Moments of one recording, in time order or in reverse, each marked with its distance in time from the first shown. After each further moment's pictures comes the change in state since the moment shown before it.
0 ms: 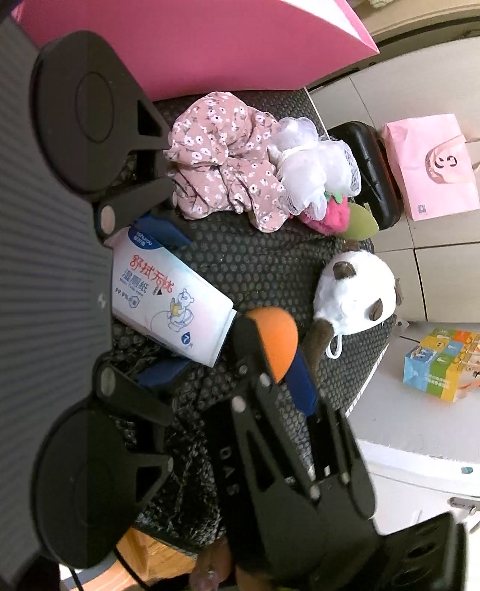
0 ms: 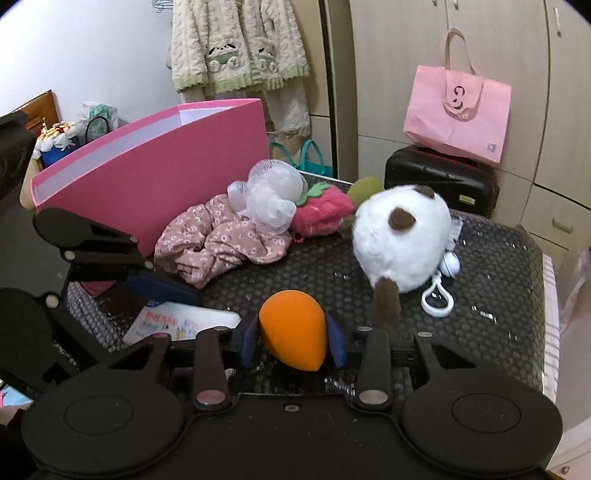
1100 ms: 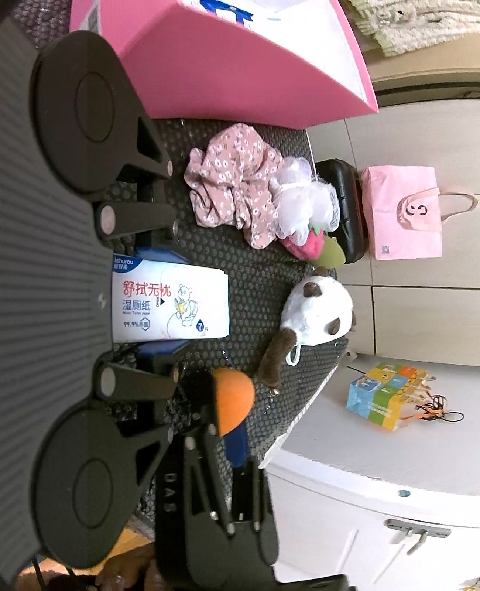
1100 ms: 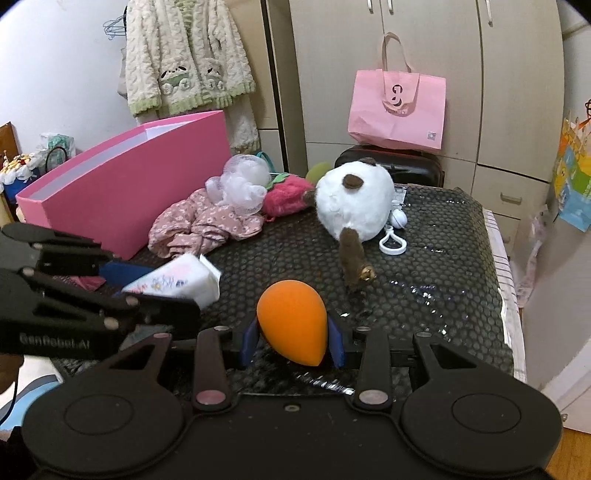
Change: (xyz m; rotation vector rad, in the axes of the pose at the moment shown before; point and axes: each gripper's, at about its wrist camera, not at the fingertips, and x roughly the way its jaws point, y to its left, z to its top) left arm -0.042 -0.013 -0.028 -0.147 -0.178 0.060; right arm -0.040 0.024 -0.042 0.117 -0.069 -0.150
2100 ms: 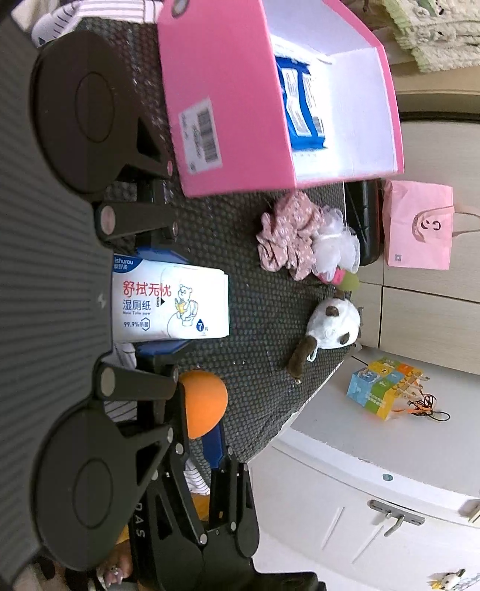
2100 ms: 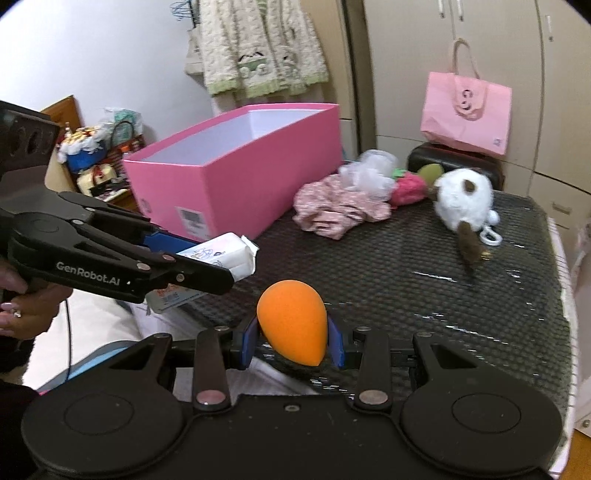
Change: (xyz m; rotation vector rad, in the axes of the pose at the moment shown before) left arm -0.095 0.048 -0.038 -0.092 0.041 -0.087; right arm -0.054 0.095 -0.012 -0.077 0.057 0.171
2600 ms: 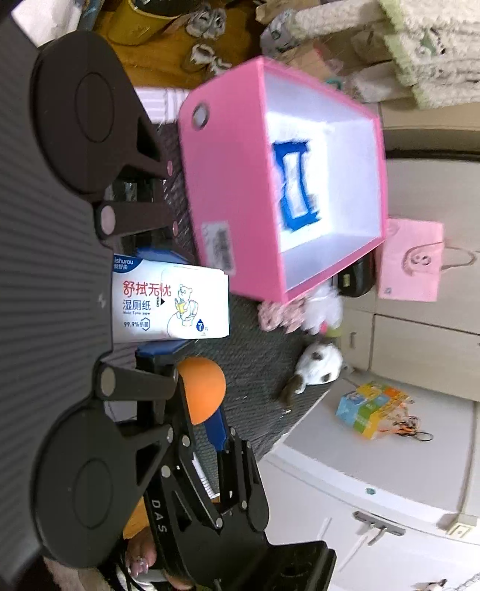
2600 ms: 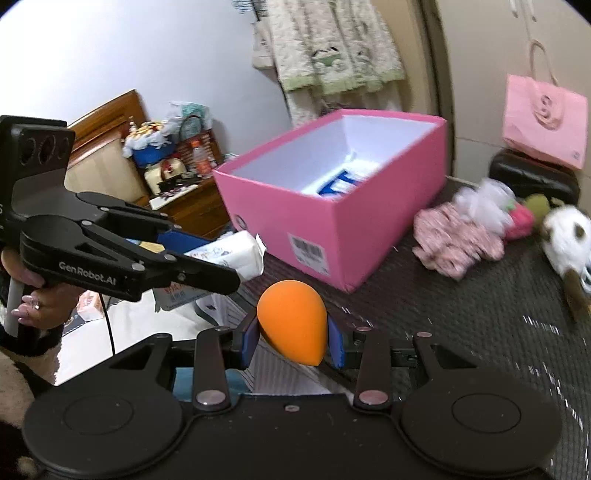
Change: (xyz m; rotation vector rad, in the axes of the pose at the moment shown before) left arm -0.084 0.053 -0.002 -0.025 -0.019 0.053; right arm 0.020 0.063 0.047 -0.054 0.028 0.217
